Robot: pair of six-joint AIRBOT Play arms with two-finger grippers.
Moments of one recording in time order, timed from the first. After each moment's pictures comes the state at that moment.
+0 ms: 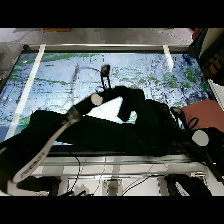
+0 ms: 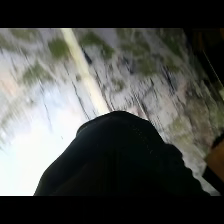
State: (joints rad) left arm -0.63 -1.58 1.37 0.76 -0.17 -1.22; right arm 0.13 -0.67 0.63 -1.39 1.19 1.61
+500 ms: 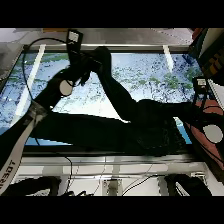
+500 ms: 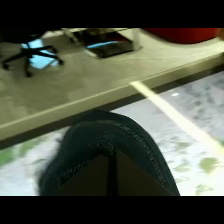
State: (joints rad) left arm -0.42 -1.39 1.38 1.30 -0.08 -1.14; right arm 0.13 -0.67 0.79 -1.52 0.79 1.61
